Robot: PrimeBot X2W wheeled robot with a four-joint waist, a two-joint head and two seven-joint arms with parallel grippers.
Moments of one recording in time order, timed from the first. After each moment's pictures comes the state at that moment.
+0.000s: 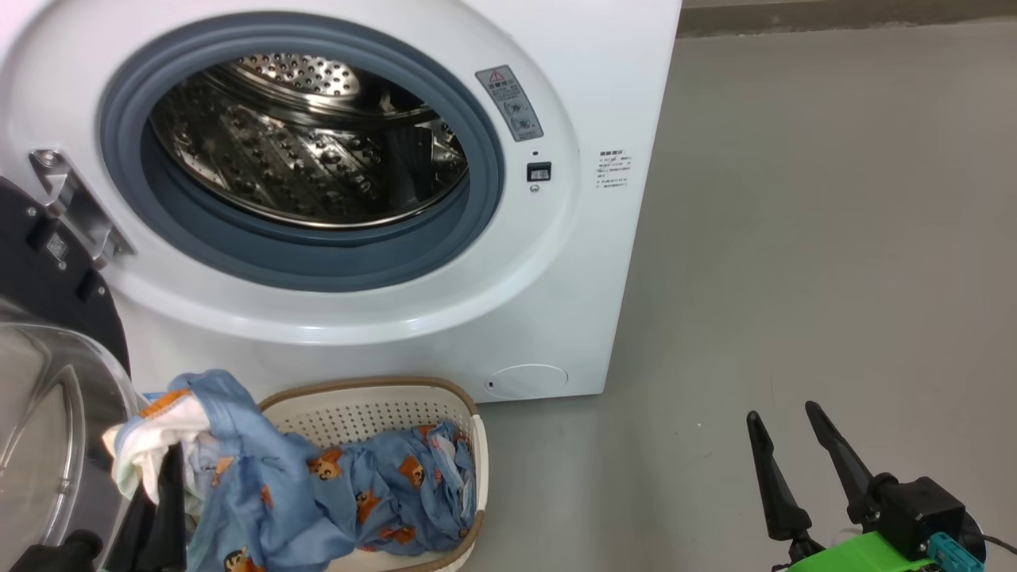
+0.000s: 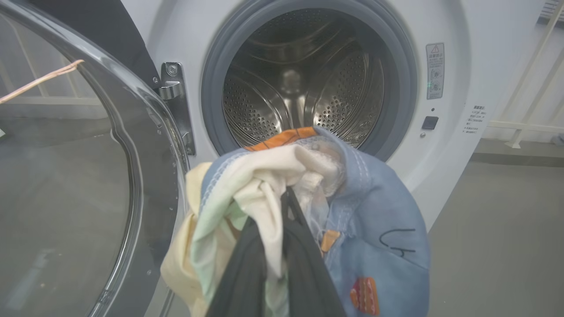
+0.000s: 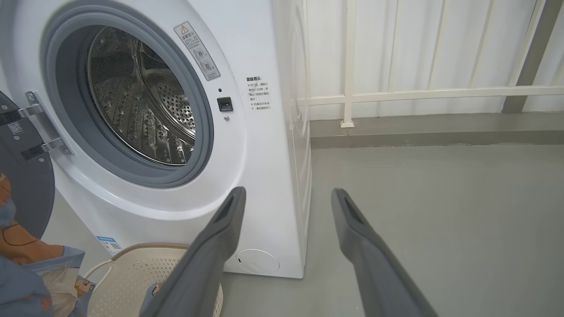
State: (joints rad) left arm 0.09 0.17 0.03 0.03 -0.33 -0.13 -0.25; right arm 0.04 -0.05 0.00 0.09 0.16 0.13 -0.26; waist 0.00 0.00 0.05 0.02
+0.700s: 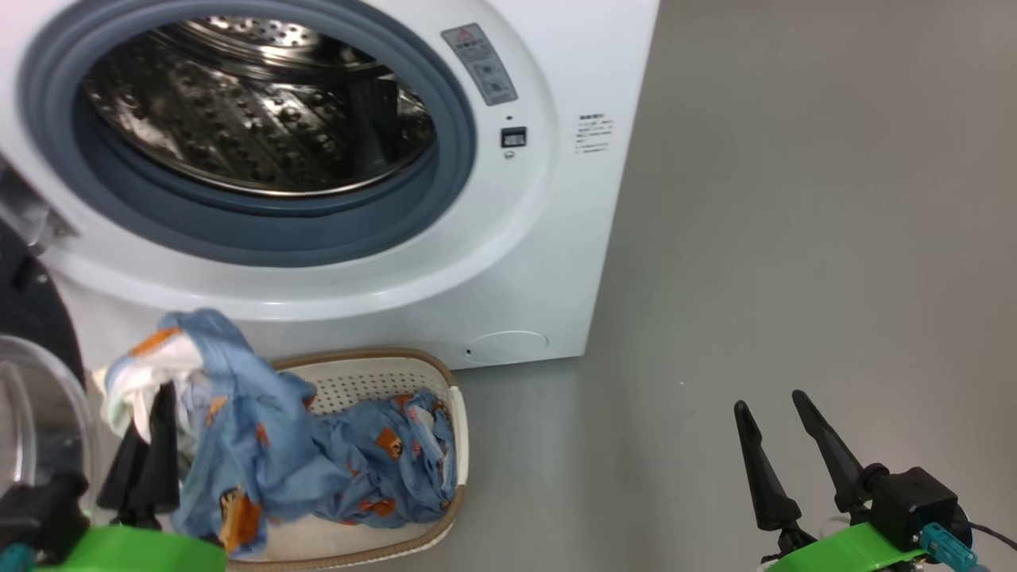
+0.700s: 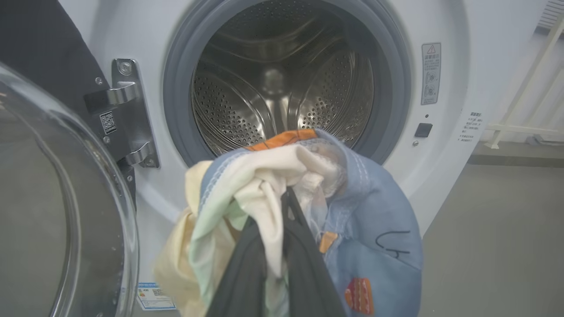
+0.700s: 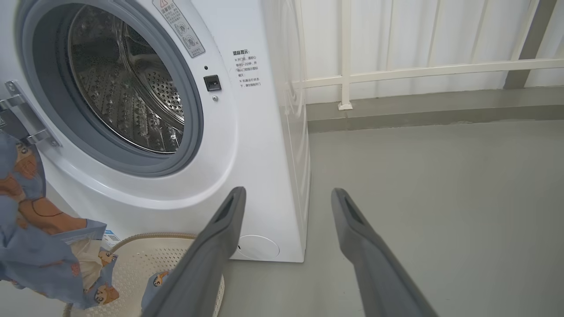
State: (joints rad) left arm -0.03 0.20 0.00 0.06 -0.39 -0.13 -0.25; right arm 0.02 -0.05 0.02 0.08 0.18 0.13 -0.26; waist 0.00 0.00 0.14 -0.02
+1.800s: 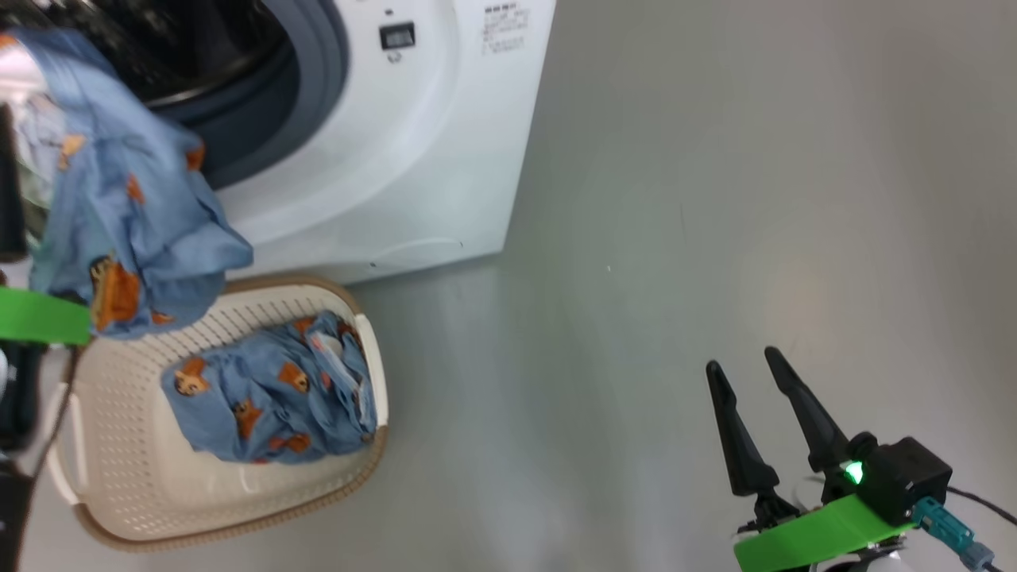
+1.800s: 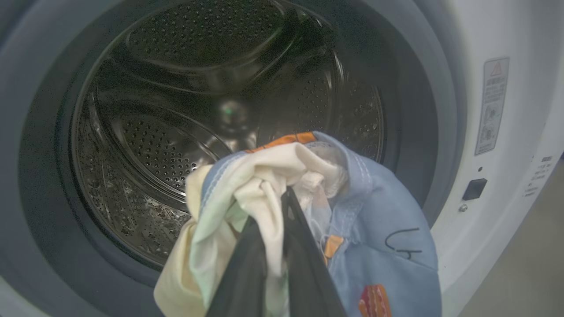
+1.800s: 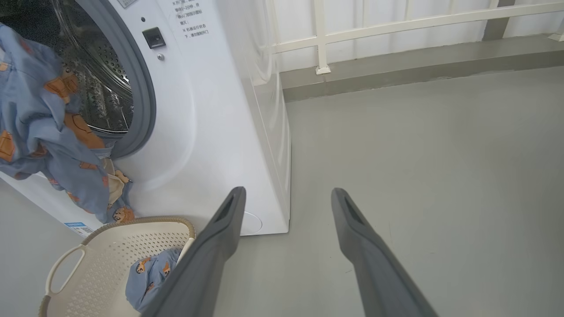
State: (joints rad) left arm -0.56 0.43 -0.10 0.24 -0.50 -0.13 -0.26; right arm -0.03 -0.05 0.09 0.01 0.24 0.13 -0.26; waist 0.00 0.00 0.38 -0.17
